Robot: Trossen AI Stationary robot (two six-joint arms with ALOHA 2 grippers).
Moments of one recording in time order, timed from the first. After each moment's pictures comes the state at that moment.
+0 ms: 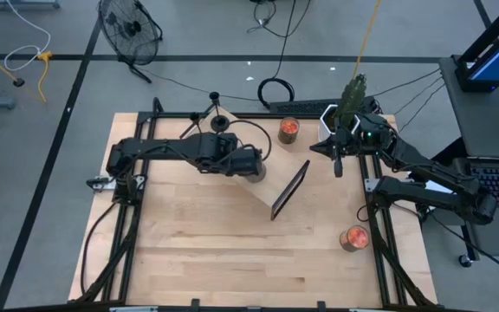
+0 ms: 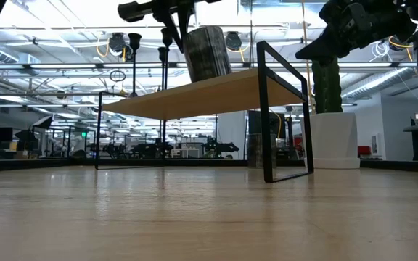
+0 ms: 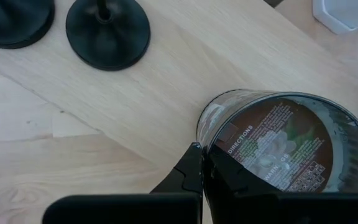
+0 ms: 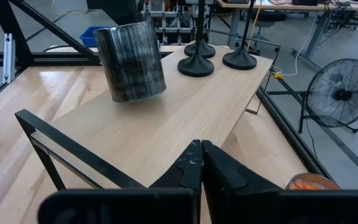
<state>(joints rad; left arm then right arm) -0.02 1.90 2.02 -1.40 -0.36 -1.51 -0.63 0.73 0.59 -0.16 -0.52 -0.20</state>
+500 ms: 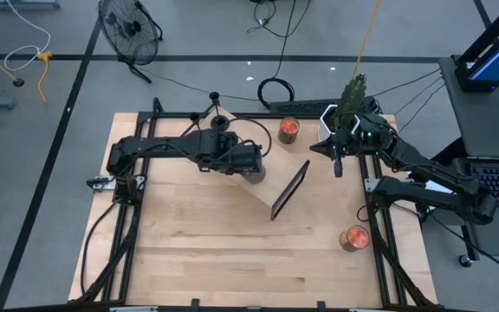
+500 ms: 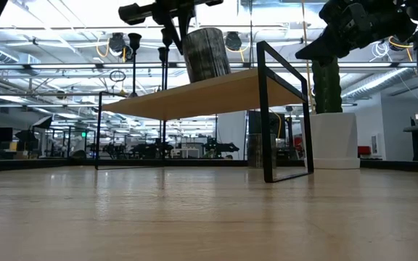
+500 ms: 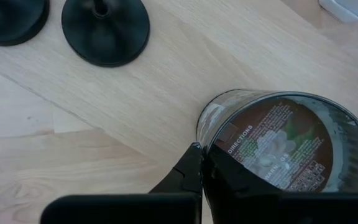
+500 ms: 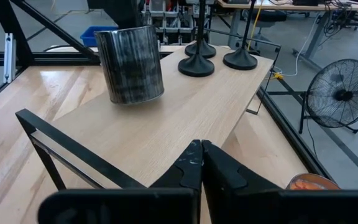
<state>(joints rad) 0.00 1.90 2.02 -1.40 -0.31 -1.47 -0.63 0.73 0.59 -0.16 -0.52 -0.20</state>
